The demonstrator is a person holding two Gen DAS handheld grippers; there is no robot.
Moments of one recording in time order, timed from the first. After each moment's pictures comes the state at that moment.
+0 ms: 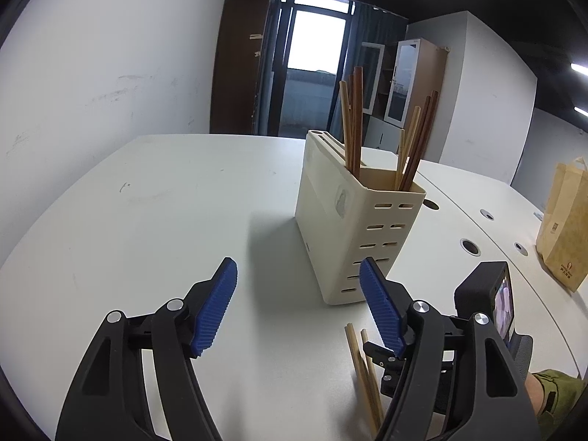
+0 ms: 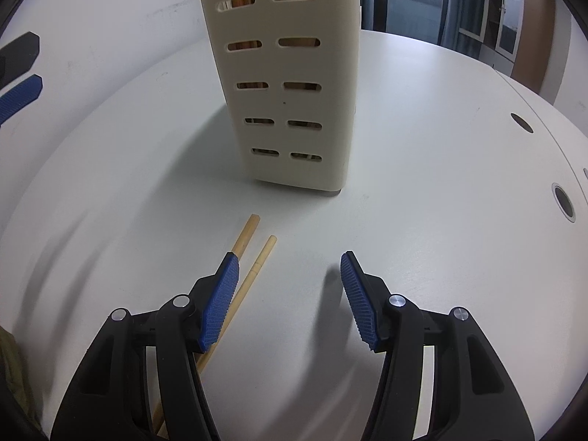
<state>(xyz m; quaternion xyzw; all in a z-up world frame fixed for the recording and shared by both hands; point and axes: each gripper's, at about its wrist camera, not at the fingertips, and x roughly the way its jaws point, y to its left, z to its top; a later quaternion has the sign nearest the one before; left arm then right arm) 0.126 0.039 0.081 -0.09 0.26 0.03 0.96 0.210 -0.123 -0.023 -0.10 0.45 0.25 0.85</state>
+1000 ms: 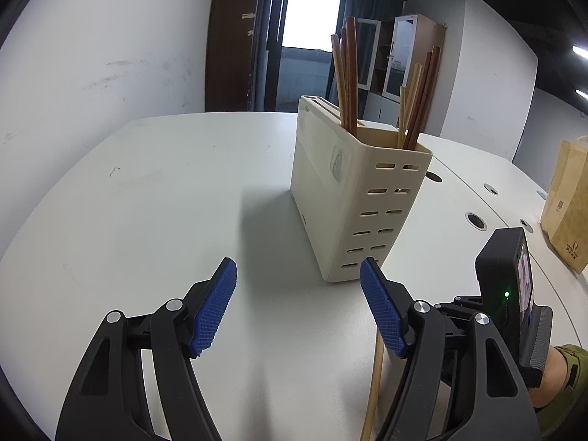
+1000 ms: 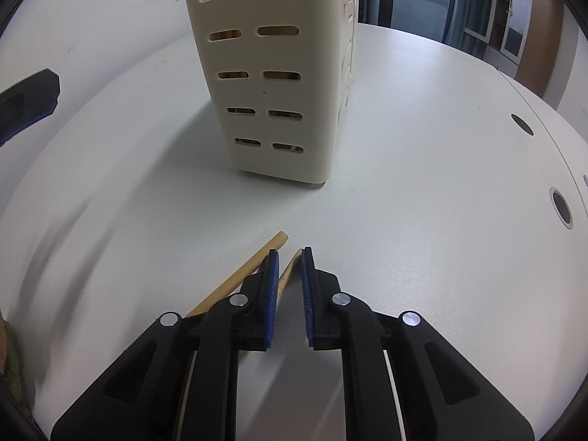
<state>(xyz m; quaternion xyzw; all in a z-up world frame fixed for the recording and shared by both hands) 0.138 0.030 0.059 -0.07 0.30 0.03 0.95 0.197 -0.130 -0.025 -0.12 0.46 0.25 0.85</state>
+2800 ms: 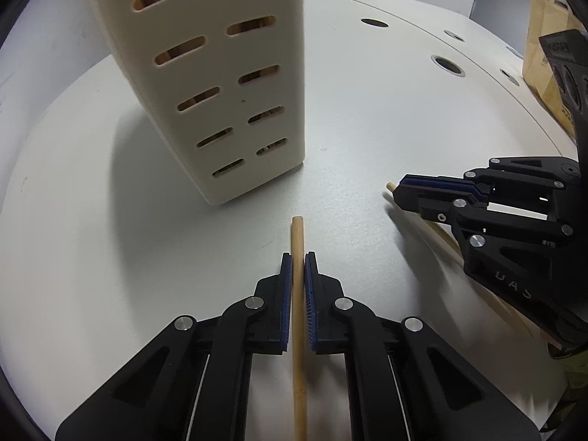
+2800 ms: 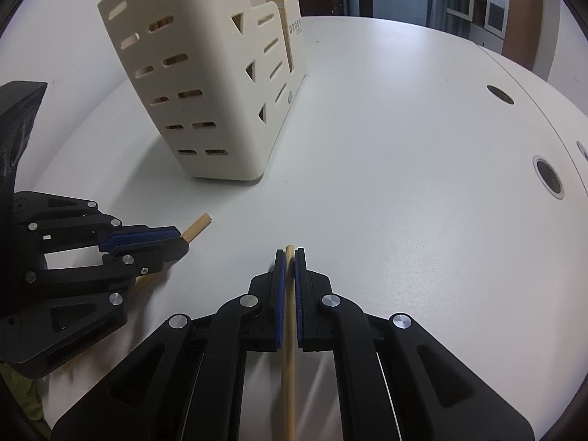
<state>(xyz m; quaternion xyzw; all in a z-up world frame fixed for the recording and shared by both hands) 0.220 -0.058 -0.018 0.06 0.51 -0.09 0.85 0.226 -0.169 -0.009 -0.07 0.47 0.24 0.85</state>
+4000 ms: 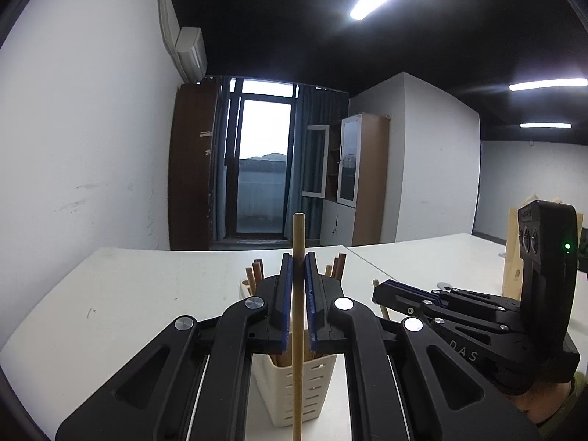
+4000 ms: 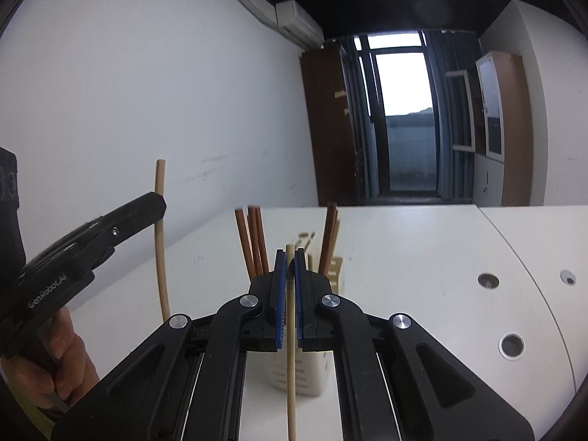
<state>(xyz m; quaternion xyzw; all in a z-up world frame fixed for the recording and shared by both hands) 0.142 -0.030 0.192 -0.04 0.07 -0.04 1.00 0.211 -0.171 0.179 0.01 0.17 0.30 0.94</state>
